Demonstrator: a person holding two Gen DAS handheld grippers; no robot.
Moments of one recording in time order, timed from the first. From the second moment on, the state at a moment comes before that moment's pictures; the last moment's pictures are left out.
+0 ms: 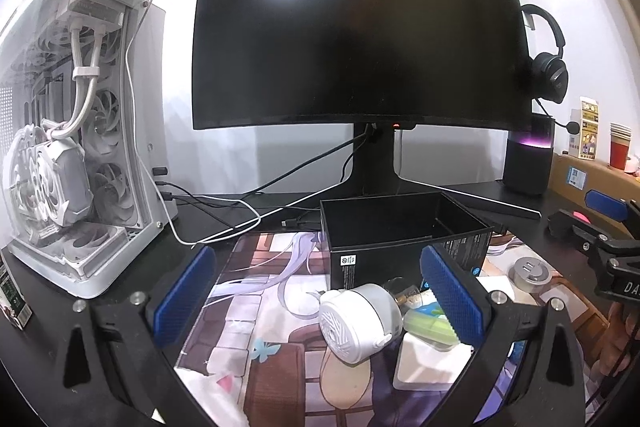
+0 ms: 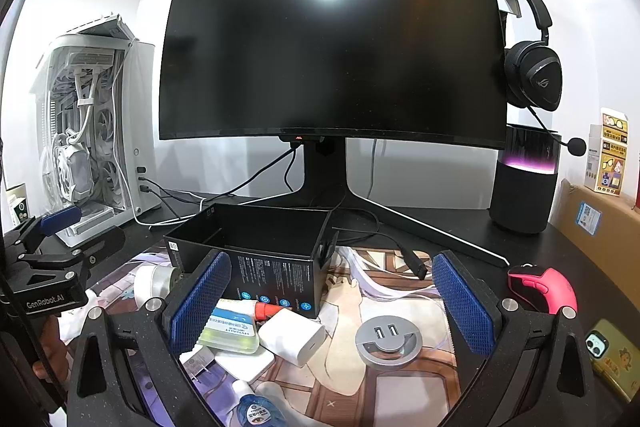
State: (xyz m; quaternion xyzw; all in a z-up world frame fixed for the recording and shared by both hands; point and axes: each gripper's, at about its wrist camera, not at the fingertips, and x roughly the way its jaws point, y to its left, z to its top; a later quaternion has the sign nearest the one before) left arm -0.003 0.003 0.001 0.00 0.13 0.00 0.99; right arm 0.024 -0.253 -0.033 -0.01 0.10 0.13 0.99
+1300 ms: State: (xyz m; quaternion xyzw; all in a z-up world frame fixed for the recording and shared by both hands) left arm 0.008 -0.012 0.019 0.03 0.24 -0.09 0.97; right arm 0.032 -0.269 -0.004 -0.01 0.18 0.20 0.96
